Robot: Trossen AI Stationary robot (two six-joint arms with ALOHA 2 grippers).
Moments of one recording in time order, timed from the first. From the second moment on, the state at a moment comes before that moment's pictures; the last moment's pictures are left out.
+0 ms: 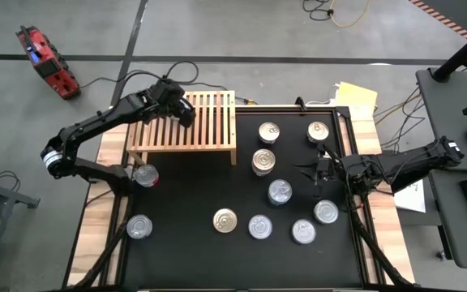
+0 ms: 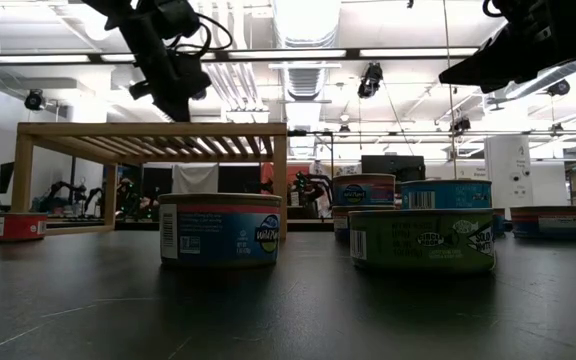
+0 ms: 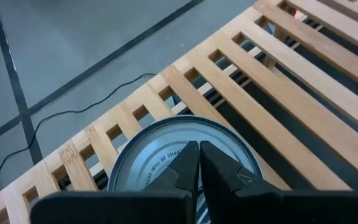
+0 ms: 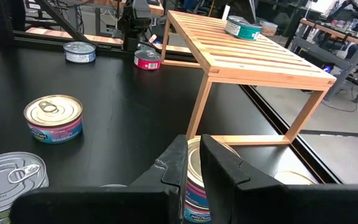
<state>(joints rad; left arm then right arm) 0.68 1.29 1.14 -0.67 -0.33 -0.09 0.18 0.60 0.34 0.00 0.37 -0.09</state>
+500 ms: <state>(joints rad) 0.68 1.28 1.35 -1.01 -0.29 0.00 0.18 0.60 0.34 0.00 0.37 -0.10</state>
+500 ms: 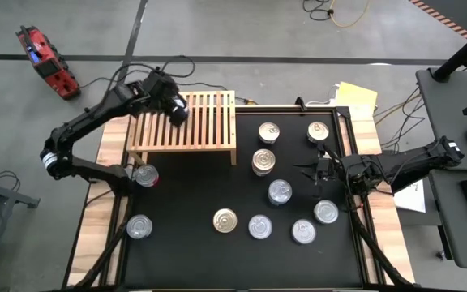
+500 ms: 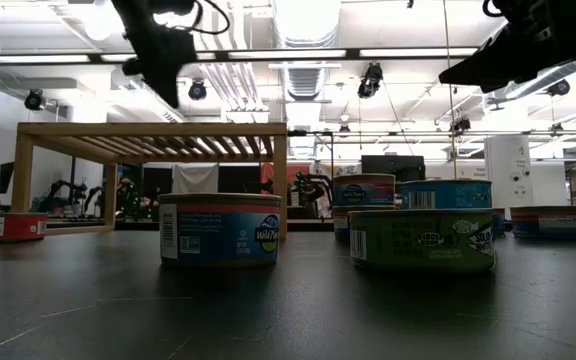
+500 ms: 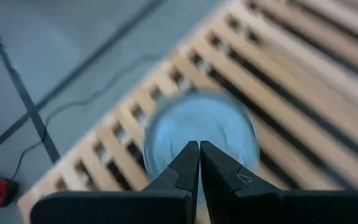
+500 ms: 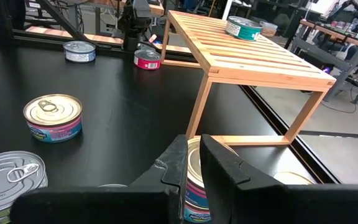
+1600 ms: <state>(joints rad) 0.68 1.34 1.30 -1.11 -0.25 0.02 0.18 0.60 0.34 0.00 0.37 -0.11</state>
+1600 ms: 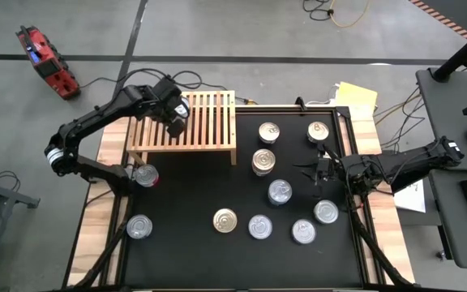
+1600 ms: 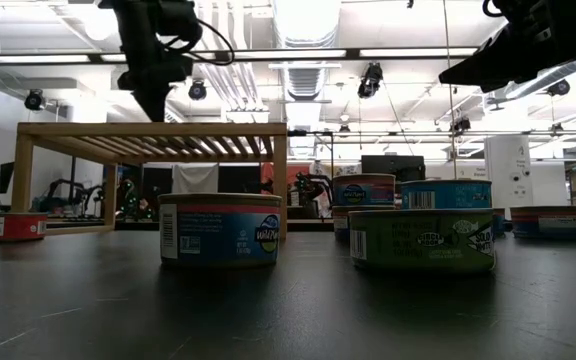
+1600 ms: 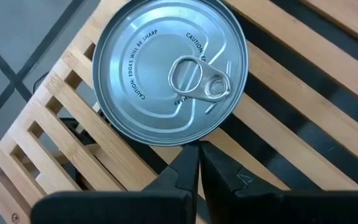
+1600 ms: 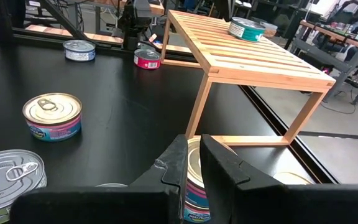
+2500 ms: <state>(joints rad) 0.68 1.36 1.33 -1.07 -0.41 -0.01 0.18 0.60 0.34 0.00 0.37 -0.11</state>
